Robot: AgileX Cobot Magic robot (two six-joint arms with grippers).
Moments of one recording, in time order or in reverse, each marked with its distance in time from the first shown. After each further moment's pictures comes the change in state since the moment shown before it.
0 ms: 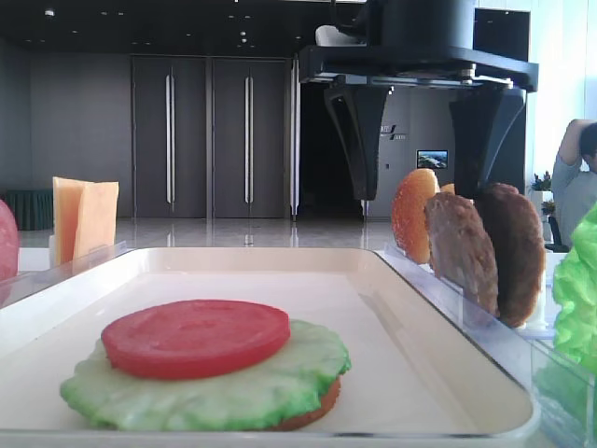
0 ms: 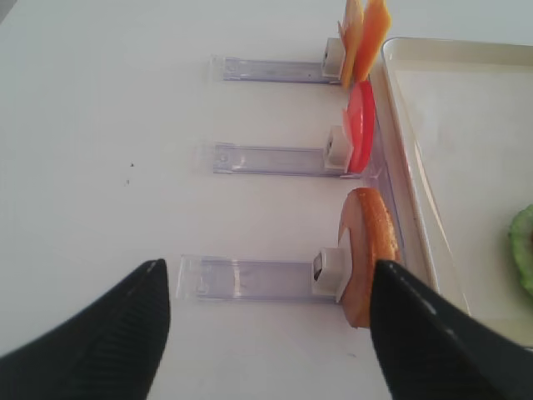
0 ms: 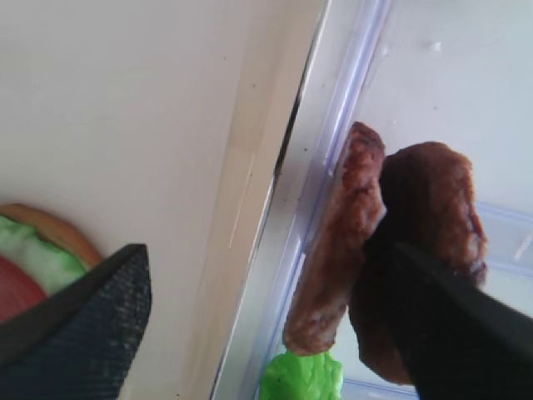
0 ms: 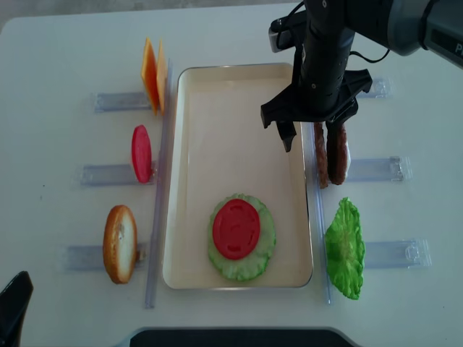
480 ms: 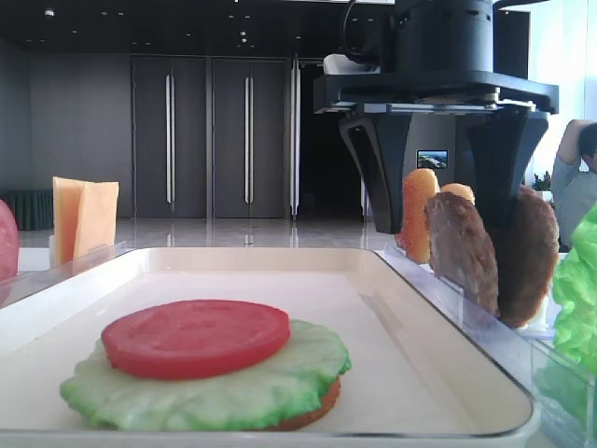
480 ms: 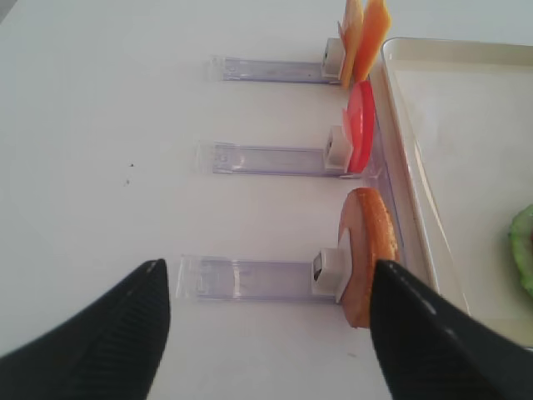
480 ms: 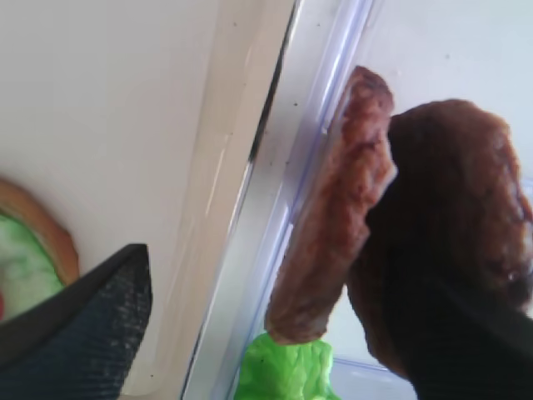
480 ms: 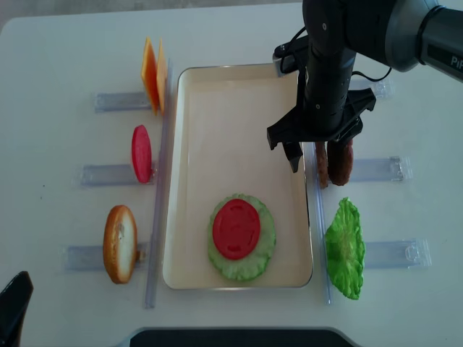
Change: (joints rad) left arm 0.000 0.000 0.000 0.000 0.000 0.000; right arm 0.000 0.001 0.079 0.001 -0.014 -0.019
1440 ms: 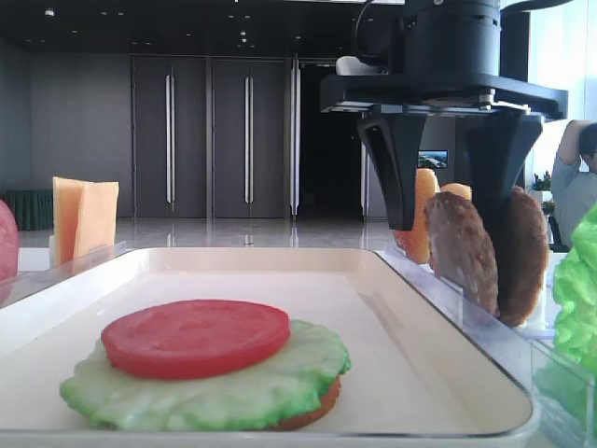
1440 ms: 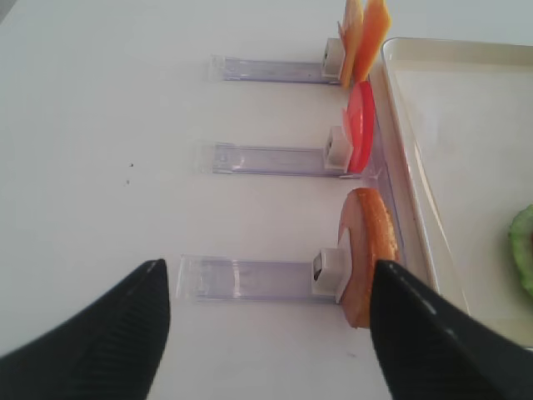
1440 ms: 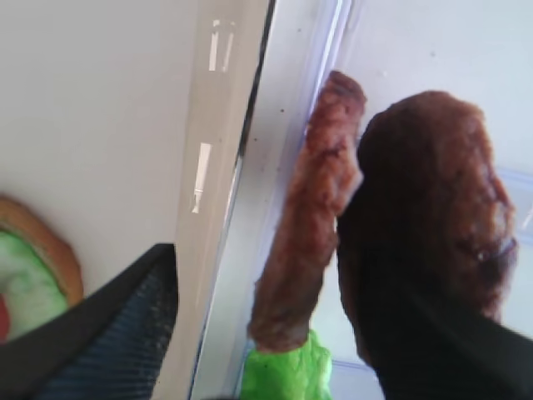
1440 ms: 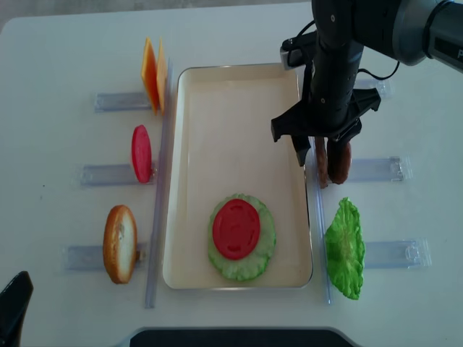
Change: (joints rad) left arm 0.000 0.000 0.000 0.000 0.000 0.000; right arm -0.033 0.000 0.000 0.033 -0.006 0.009
